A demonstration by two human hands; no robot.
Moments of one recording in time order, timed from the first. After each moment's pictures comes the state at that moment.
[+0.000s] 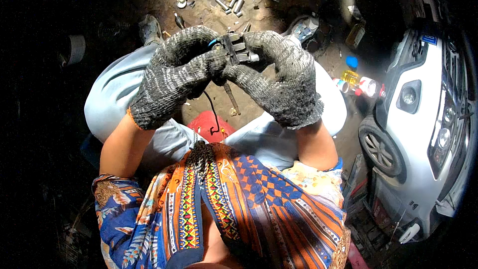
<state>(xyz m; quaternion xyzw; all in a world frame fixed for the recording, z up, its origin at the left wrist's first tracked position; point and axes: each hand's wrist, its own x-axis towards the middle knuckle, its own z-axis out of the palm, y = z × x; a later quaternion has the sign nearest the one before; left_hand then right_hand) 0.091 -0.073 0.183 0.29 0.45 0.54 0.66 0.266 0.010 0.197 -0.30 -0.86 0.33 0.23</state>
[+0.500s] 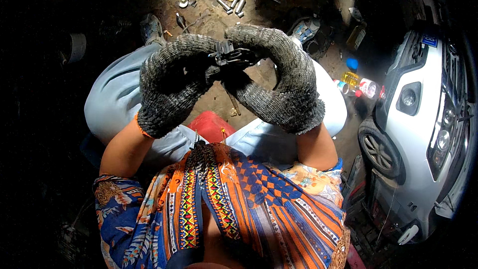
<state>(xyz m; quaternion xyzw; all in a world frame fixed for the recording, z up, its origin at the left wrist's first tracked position) 0.096 -0.086 0.173 0.53 0.52 0.59 0.32 0.258 0.006 0.198 -0.24 -0.80 0.46 0.28</state>
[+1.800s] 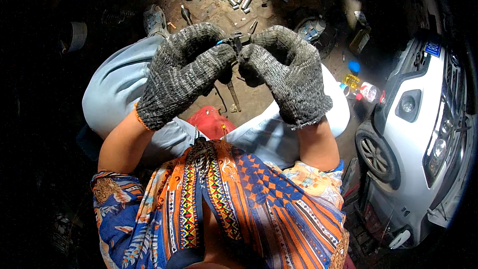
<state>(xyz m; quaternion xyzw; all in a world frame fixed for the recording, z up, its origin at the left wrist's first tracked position) 0.090 -0.077 0.179 0.35 0.52 0.53 0.57 0.244 0.007 0.211 -0.46 -0.63 0.60 0.17</state>
